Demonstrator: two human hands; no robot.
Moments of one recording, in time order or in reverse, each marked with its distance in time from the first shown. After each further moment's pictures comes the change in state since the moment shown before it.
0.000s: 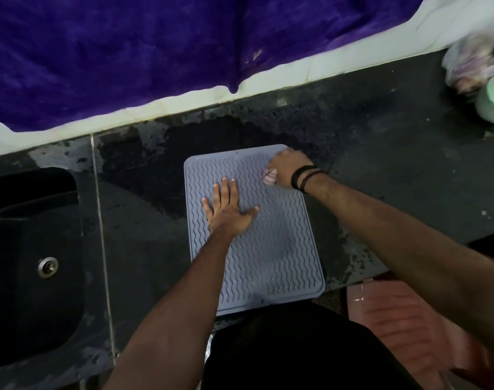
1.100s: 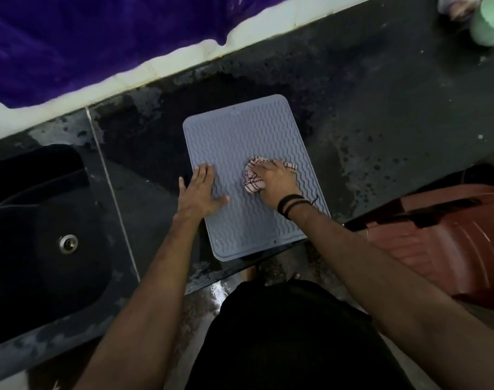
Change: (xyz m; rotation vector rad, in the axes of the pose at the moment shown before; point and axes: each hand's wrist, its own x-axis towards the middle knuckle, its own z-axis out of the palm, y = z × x) left_hand -0.061 -0.097 -0.023 0.192 -0.034 0.163; right_hand -0.121 -0.105 0.091 0.501 0.139 0.088
